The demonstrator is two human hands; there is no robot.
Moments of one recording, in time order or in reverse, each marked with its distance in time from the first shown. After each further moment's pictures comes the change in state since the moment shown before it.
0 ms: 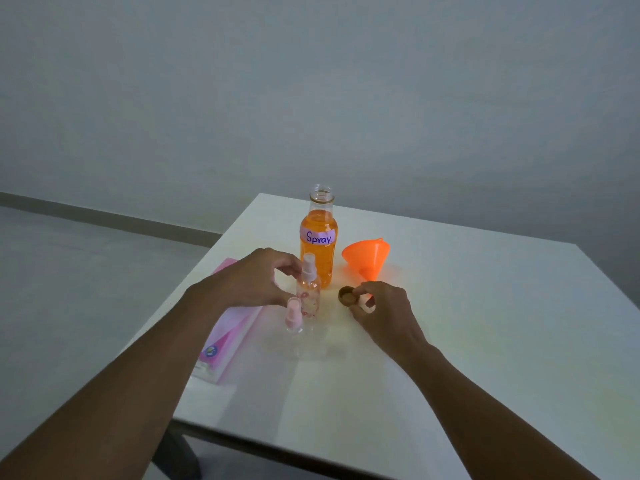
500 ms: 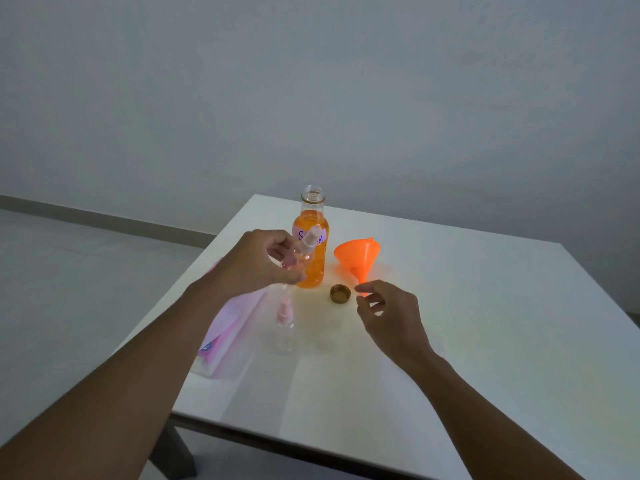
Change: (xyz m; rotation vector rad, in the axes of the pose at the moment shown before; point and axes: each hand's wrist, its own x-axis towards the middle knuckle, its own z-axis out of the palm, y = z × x) left_hand -0.002 0.020 0.000 -0.164 0.281 0.079; right_hand -0.029 -0.004 -0.023 0.200 0.159 -0.026
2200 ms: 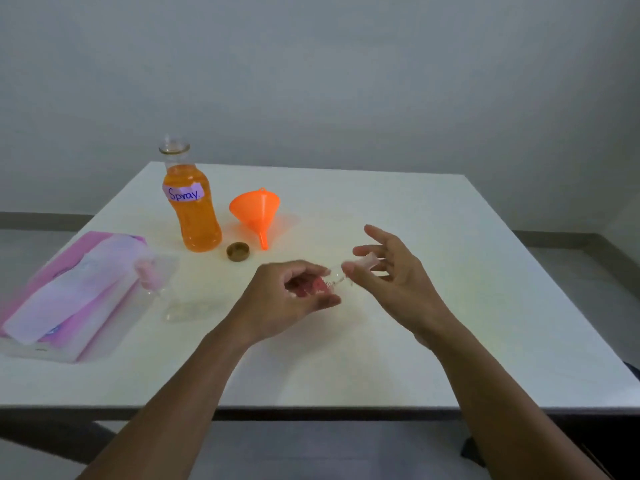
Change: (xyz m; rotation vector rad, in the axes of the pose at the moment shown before) left_hand -0.048 0.084 0.197 -0.223 -0.155 -0.022; right_hand -0.065 0.046 -0.154 0.313 -0.130 0.307
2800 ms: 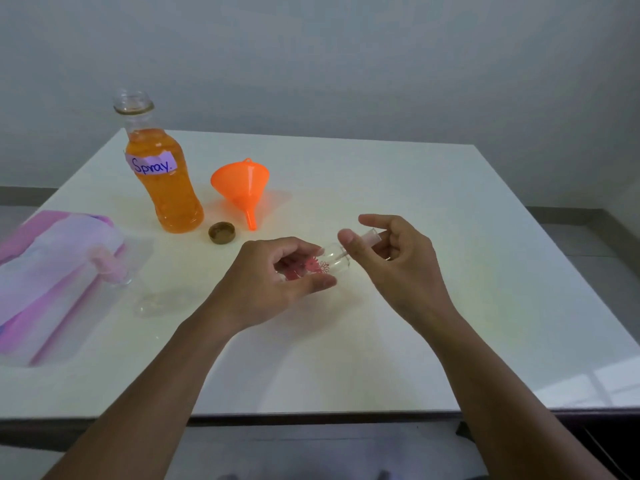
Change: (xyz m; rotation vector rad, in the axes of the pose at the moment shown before) left_hand 0.014 -0.006 -0.003 0.048 -0.005 -0.012; right_hand 0.017 0.009 0.012 0.003 0.225 0.045
